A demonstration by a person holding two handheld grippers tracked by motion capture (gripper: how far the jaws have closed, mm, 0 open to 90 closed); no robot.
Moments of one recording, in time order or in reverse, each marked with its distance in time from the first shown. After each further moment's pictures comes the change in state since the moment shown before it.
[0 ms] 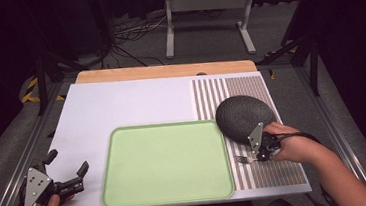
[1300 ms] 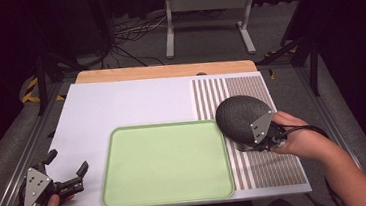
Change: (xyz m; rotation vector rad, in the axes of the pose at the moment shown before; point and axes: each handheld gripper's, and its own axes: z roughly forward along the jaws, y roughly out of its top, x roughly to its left) left arm 0.000 0.000 -0.001 0.001 0.003 0.002; right arm 0.007 0.013 -0.057 -0.174 -0.118 0.008
